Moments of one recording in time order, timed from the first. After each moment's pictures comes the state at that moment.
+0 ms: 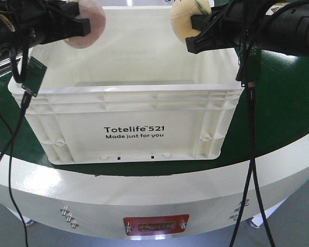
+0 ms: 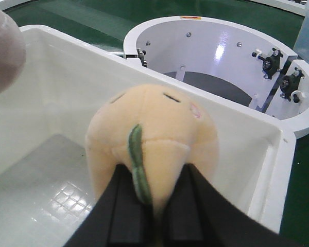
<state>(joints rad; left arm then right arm) -0.36 1.38 -1.08 0.06 0.01 -0.16 0.40 1.40 -1.18 0.49 0.27 -0.65</state>
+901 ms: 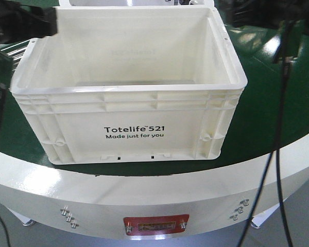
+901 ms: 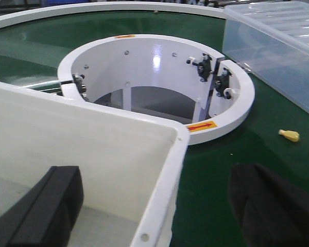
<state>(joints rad) -0.19 1.32 -1.08 0.10 0.16 -0.14 0.22 1.37 -1.18 0.51 0.23 -0.58</state>
